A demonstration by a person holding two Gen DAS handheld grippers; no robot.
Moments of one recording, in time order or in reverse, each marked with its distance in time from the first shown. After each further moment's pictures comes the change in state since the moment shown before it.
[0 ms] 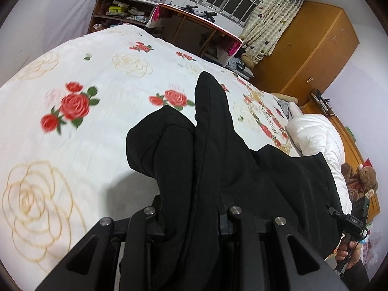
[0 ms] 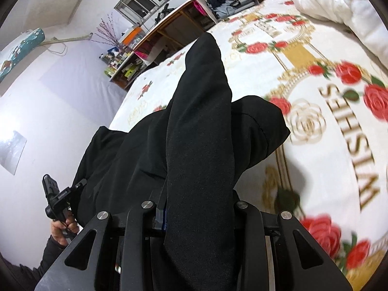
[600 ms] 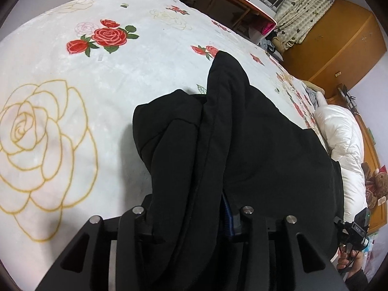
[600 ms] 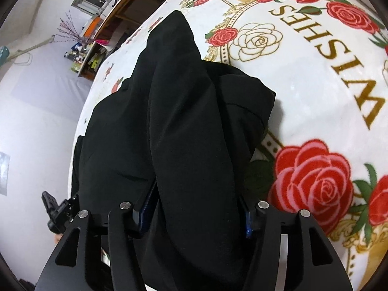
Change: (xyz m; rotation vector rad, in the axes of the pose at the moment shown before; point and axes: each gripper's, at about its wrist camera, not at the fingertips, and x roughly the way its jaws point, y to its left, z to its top) left arm 0.045 0.054 -0.077 -0.123 0.128 0.104; right arm 0.042 -0.068 -0.053 0.172 0.140 -0.114
